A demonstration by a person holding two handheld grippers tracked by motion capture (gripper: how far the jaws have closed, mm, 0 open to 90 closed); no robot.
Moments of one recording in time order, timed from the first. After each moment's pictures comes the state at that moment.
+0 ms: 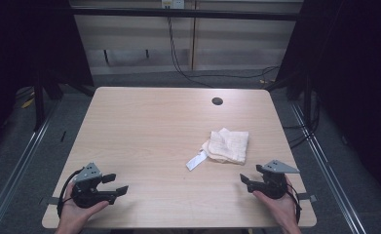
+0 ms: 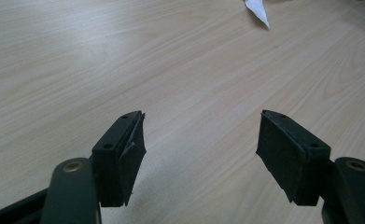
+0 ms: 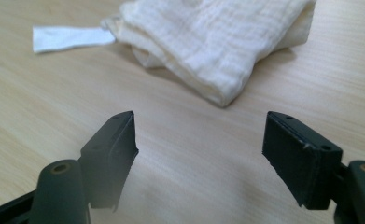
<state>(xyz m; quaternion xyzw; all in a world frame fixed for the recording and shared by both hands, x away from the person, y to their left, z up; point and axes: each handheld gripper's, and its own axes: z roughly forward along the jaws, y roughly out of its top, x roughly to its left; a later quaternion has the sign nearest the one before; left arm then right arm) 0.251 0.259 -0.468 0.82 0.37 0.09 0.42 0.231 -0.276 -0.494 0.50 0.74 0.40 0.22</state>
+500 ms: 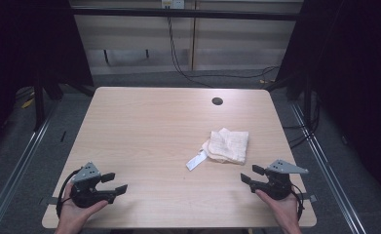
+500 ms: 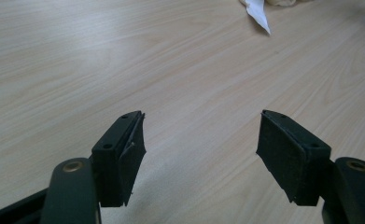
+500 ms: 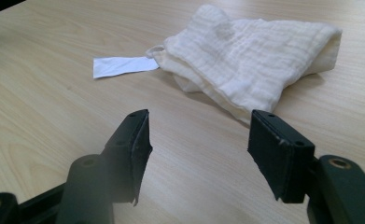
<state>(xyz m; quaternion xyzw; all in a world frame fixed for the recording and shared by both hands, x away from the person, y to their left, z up) 0.249 0.263 -0.466 0.81 0.37 0.10 0.44 0.221 -0.275 -0.473 0.47 0.73 0.45 0.19</state>
